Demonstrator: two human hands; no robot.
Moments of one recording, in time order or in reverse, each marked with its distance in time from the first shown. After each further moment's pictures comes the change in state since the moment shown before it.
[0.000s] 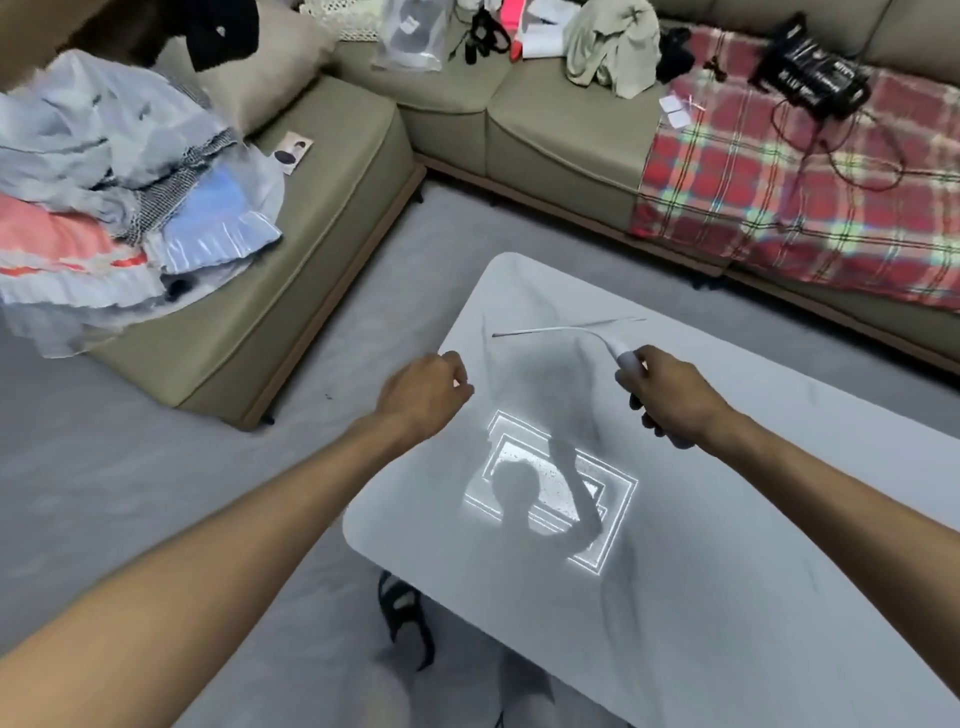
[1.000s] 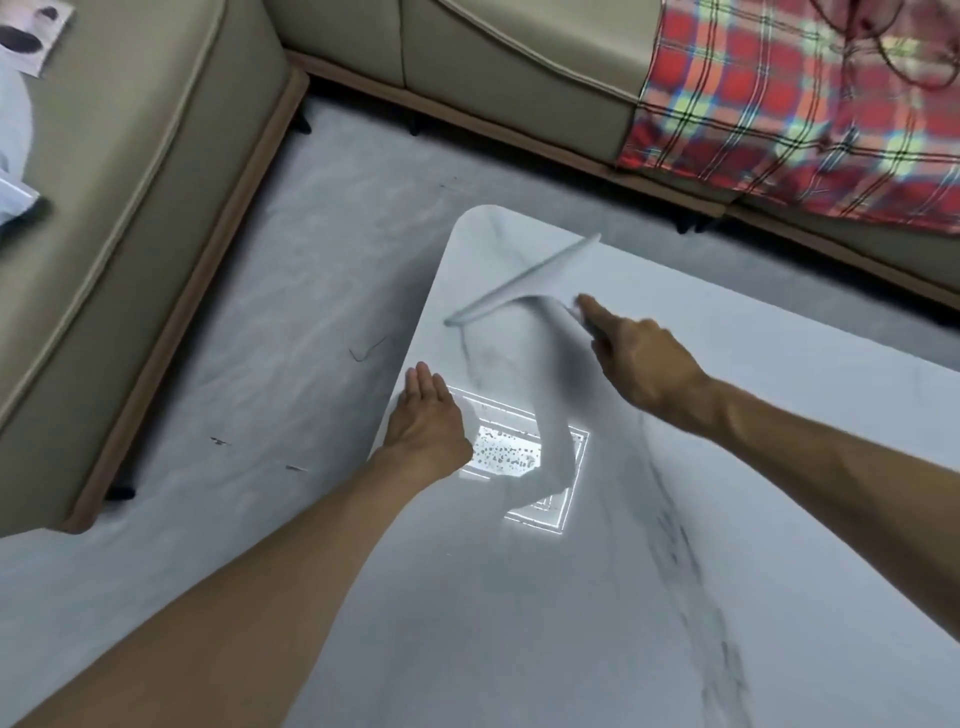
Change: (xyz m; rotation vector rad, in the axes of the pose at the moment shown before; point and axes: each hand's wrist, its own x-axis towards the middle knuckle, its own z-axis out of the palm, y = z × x) left_hand 0.280 -0.114 0.195 0.354 -0.366 0.147; right_hand 0.284 0.013 0.134 -0.527 0.148 -0.182
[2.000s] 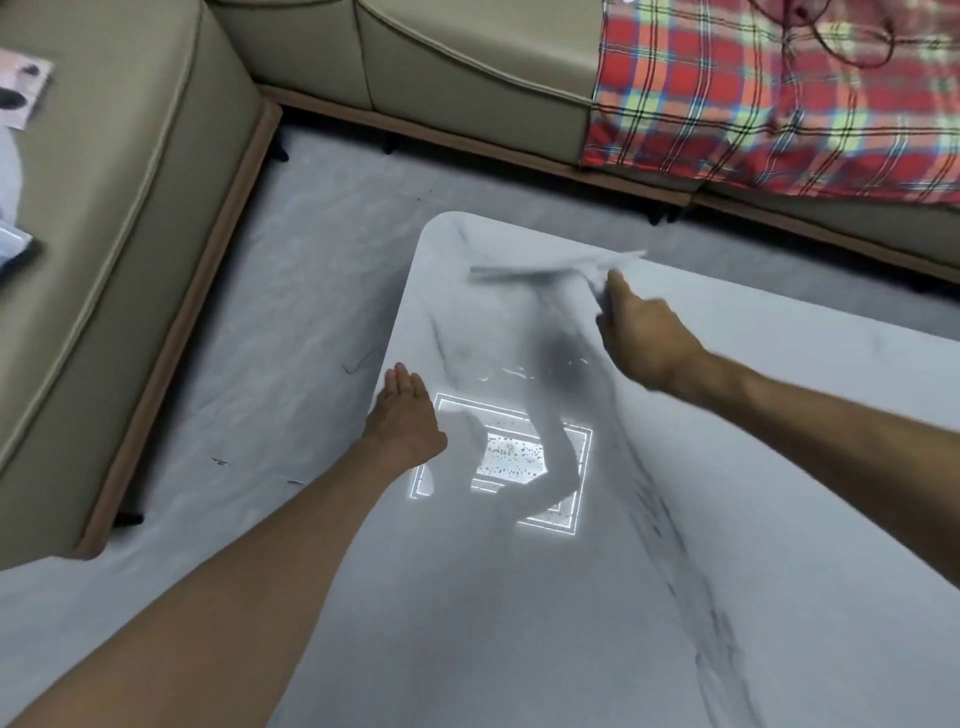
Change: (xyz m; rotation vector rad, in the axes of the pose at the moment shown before) left_hand -0.009 0.000 -0.005 -0.024 -0.019 -0.008; right_hand -0.034 0.008 -0.032 0.115 0.023 0.208
